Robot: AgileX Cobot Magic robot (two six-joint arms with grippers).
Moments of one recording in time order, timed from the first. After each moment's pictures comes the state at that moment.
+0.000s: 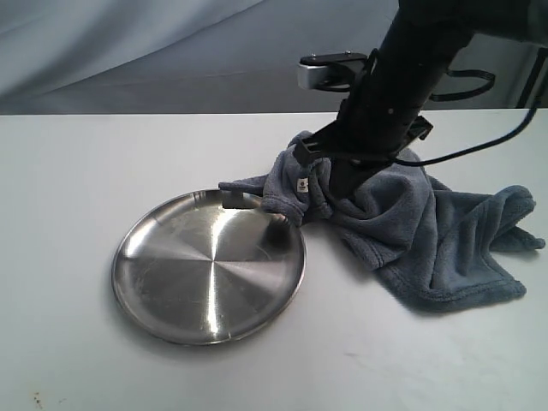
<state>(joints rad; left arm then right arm) -0.01 0.00 -0.01 -0.14 0.28 0.17 0.43 1.92 -1.62 0.23 1.21 -0.17</state>
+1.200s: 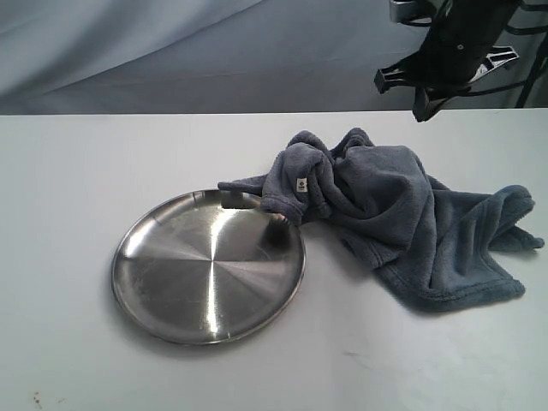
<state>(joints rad) -0.01 0.00 -0.01 -0.14 0.28 0.17 0.21 2.07 -1.93 0.00 1.22 -0.07</state>
